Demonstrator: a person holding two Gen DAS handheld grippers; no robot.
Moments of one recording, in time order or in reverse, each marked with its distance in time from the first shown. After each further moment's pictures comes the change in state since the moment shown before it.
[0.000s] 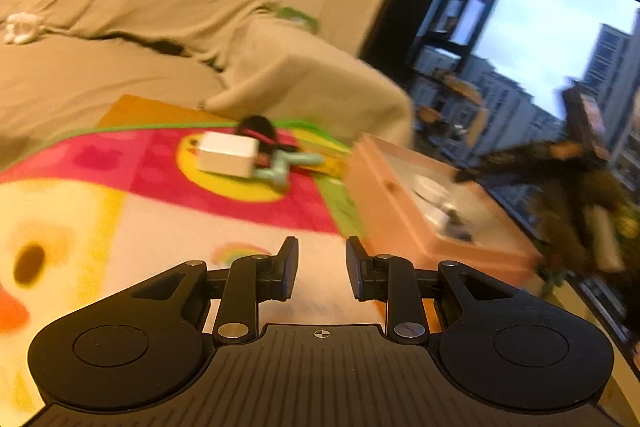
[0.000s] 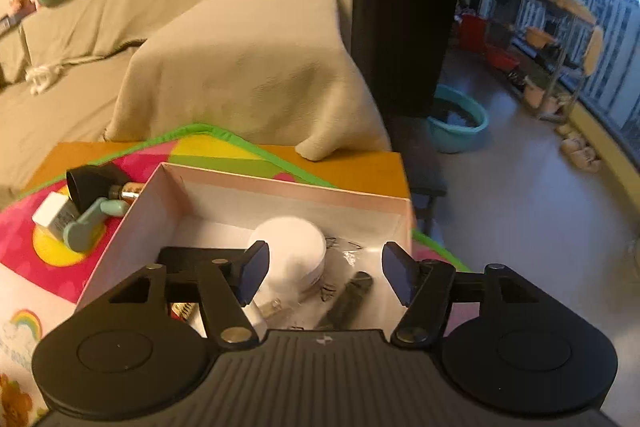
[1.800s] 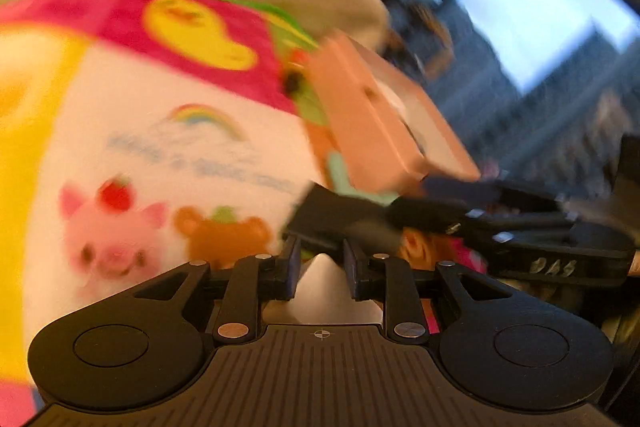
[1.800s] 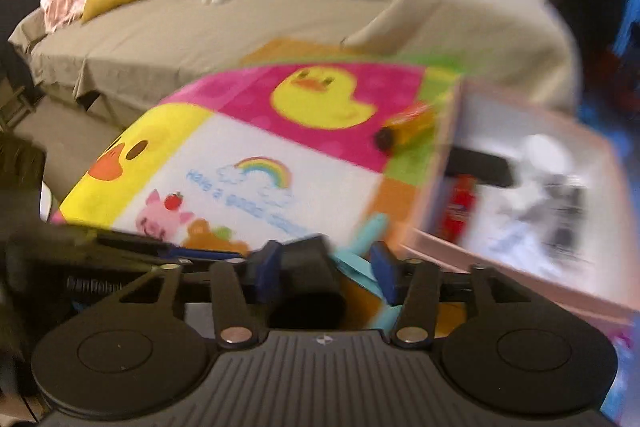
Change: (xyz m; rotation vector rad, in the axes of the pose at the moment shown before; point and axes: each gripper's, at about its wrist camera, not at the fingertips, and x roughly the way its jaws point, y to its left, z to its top) left arm -0.005 0.001 -0.023 -0.100 0.323 -0.231; right arm -0.096 0.133 -0.101 -0.270 0.034 0.320
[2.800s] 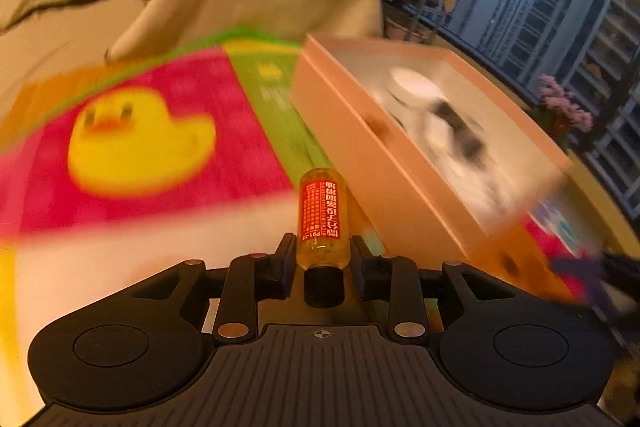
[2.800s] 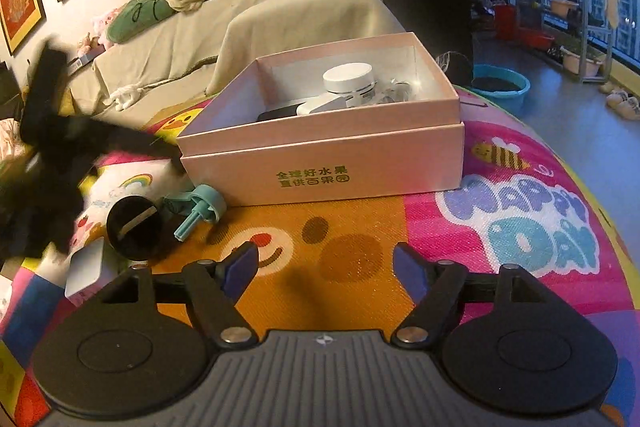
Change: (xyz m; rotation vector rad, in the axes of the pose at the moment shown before) left arm 0.060 -0.032 0.047 0.272 0.077 0.230; right arm -0.025 -0.111 -0.127 0.381 -0.206 -0.069
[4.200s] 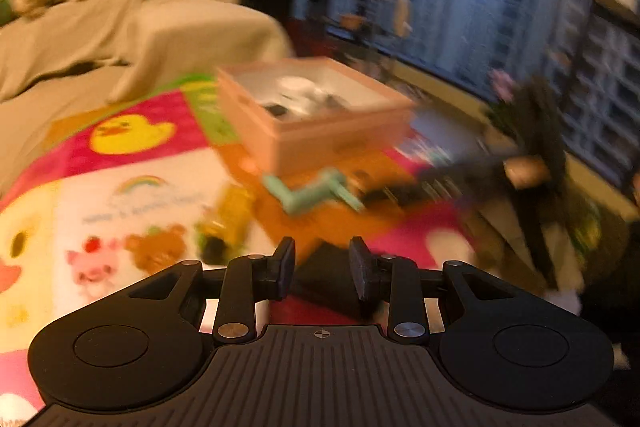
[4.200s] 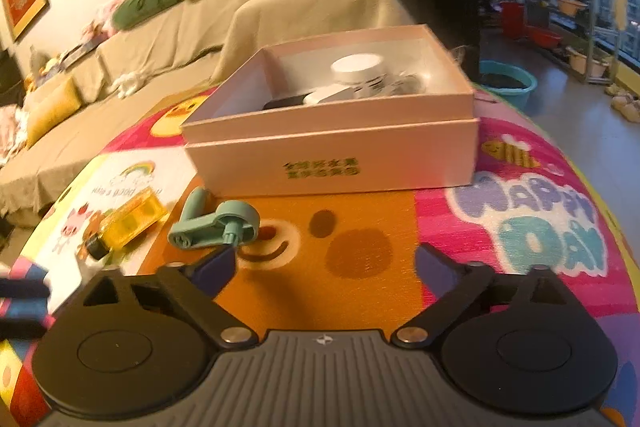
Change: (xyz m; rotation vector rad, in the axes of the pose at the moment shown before) left arm -0.121 -0.089 -0.102 0.132 -0.185 0.039; right arm 0.007 0.006 0.000 -0.040 0.043 0.015
